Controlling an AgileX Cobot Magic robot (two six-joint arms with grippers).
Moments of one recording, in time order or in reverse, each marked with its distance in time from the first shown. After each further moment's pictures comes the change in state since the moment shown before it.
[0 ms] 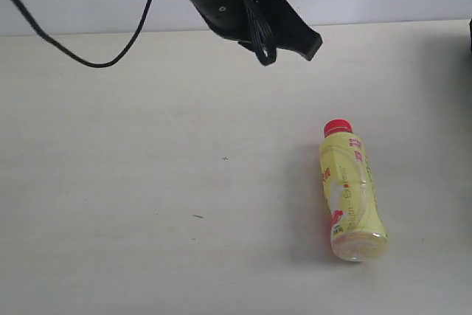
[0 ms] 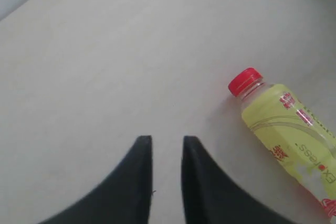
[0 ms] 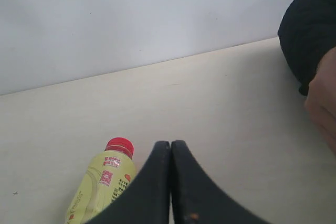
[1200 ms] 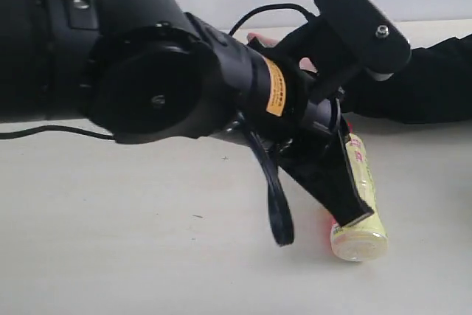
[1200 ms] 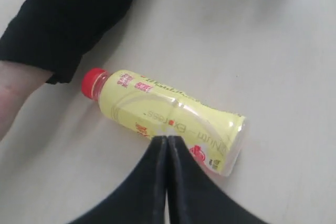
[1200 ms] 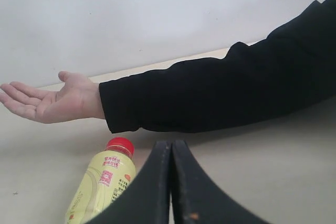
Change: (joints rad) left arm -0.233 -0.125 0.340 -0.138 -0.335 0.293; right arm 0.000 0.000 0.000 0.000 0.000 0.000
